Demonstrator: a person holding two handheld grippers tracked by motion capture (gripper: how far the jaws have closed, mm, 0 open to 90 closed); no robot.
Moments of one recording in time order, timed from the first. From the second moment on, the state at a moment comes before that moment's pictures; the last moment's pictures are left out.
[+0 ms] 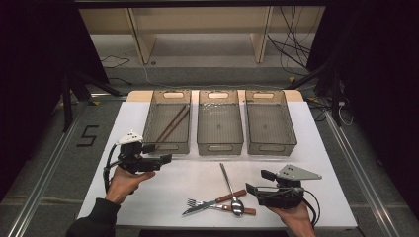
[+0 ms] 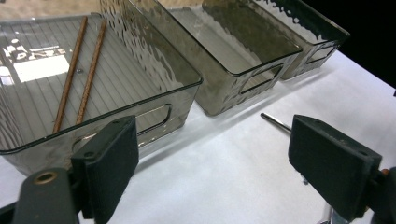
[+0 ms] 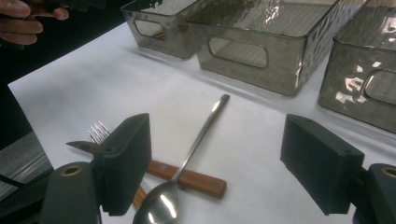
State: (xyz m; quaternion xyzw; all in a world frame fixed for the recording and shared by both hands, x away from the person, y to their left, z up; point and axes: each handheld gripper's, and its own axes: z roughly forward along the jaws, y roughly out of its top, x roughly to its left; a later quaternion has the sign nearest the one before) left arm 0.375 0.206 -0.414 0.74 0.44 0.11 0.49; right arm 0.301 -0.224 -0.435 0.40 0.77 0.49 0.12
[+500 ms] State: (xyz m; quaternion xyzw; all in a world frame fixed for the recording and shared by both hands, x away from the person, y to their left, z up) left arm 0.349 0.202 -0.436 0.75 0.42 0.12 0.49; right arm 0.310 -0.205 -0.437 0.41 0.78 0.46 0.11
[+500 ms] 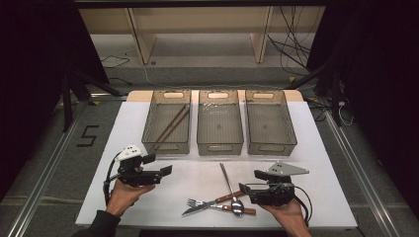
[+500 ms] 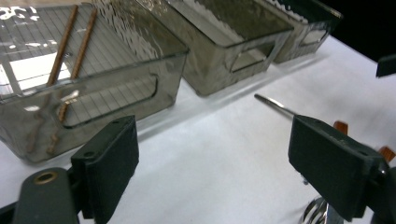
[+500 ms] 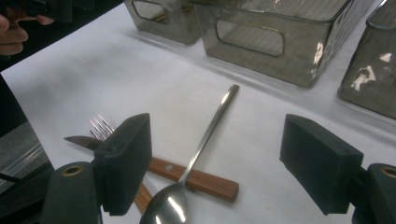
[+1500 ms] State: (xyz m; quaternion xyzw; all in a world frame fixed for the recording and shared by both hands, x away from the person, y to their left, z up) left arm 0.329 0.207 -0.446 0.75 0.42 0.14 0.49; right arm 0.332 -0.171 -0.437 0.42 0.83 0.36 0.08
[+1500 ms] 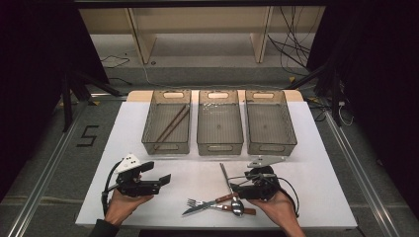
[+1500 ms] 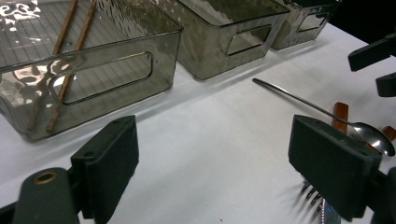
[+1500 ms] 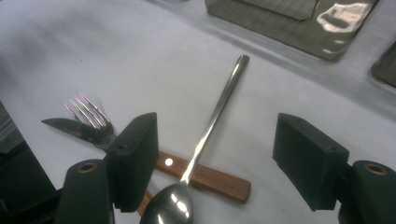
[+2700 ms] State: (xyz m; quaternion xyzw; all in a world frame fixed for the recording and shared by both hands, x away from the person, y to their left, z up) left arm 0.327 0.208 -0.449 0.76 0.41 0.15 0.49; right arm 0.371 -0.123 -0.462 0.40 0.90 0.19 0.02
